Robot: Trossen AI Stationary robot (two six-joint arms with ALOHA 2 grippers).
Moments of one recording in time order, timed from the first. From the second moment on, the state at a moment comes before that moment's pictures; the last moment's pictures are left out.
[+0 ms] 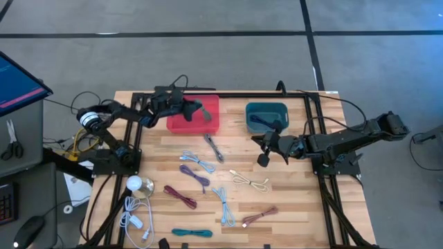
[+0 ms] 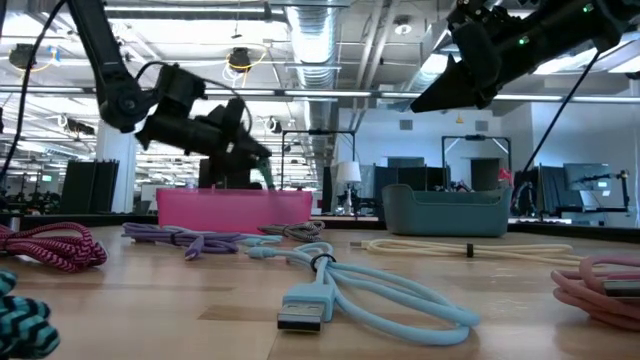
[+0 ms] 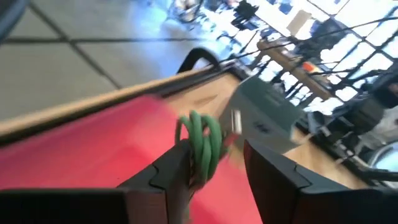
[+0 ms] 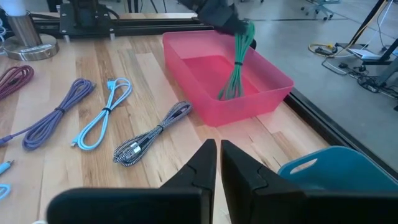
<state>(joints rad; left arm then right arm) 0.76 1.45 0.47 0.93 0.40 -0.39 0.15 1.12 0.54 0.14 0.58 0.12</state>
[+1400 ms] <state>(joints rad) 0.68 0.98 0.54 0.32 0.32 0.02 0.14 1.12 0.54 0.14 0.58 0.09</state>
